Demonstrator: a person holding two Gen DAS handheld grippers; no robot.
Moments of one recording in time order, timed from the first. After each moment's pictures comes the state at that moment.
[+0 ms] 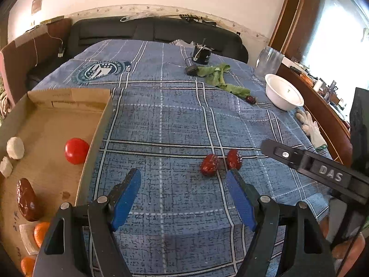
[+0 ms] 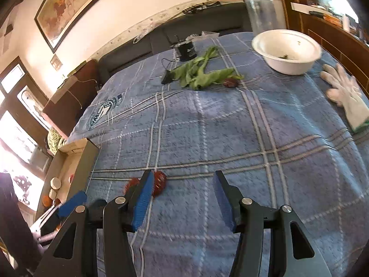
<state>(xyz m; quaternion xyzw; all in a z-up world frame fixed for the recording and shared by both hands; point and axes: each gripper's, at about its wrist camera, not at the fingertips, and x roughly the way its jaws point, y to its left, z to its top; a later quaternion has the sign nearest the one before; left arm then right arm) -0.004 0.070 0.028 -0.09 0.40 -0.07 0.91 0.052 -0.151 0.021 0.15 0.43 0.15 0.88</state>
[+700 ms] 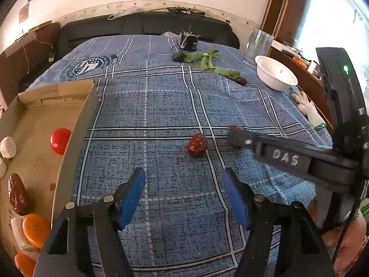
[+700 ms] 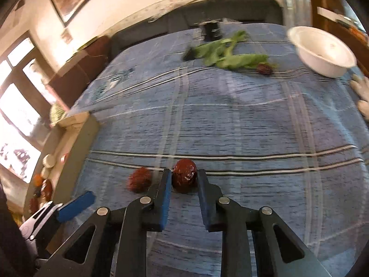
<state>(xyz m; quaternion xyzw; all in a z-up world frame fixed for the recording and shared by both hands) -0.011 0.053 0.014 -0.05 0.42 -0.09 0.90 0.066 -0.119 0.000 0.09 0.46 0.18 0.86</state>
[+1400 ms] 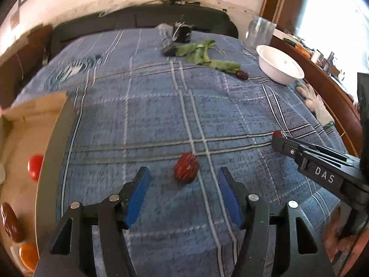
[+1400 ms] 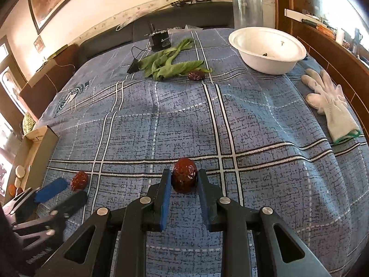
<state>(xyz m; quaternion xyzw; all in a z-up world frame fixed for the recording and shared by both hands) 0.031 0.022 0.007 -0.01 0.44 -0.10 0.89 0.064 -0.177 0.000 0.07 0.46 0.09 0.88</state>
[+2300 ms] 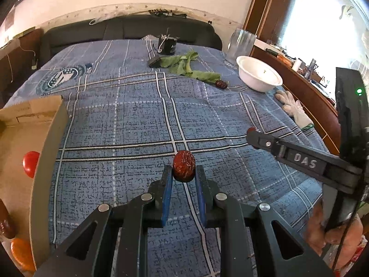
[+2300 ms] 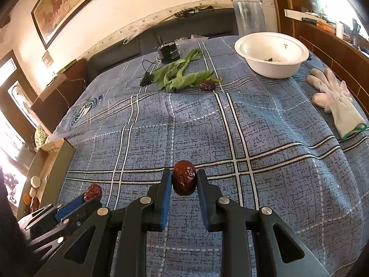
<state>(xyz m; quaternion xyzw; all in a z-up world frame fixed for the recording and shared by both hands) 0.006 0.030 0.019 -0.05 0.40 -0.14 0.90 0.054 -0.174 0.008 0.12 0.42 0.11 0.89</state>
